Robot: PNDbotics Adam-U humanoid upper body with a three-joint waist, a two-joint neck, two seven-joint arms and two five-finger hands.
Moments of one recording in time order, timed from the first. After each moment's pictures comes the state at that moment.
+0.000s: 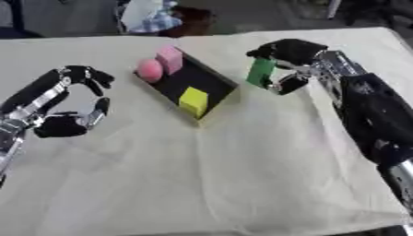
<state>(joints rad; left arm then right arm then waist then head) -0.36 0.57 -0.15 -1.67 -0.36 -0.20 -0.34 -1.07 -0.23 0.08 -0.64 1.43 -0.68 0.07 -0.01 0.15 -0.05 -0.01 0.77</state>
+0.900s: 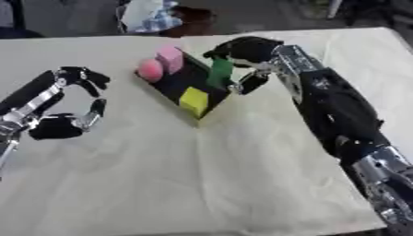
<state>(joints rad) -0.36 0.57 -0.15 -1.67 -0.35 -0.20 -0.34 -1.11 -0.10 0.09 -0.61 1.47 -0.68 0.13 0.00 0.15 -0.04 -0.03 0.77</state>
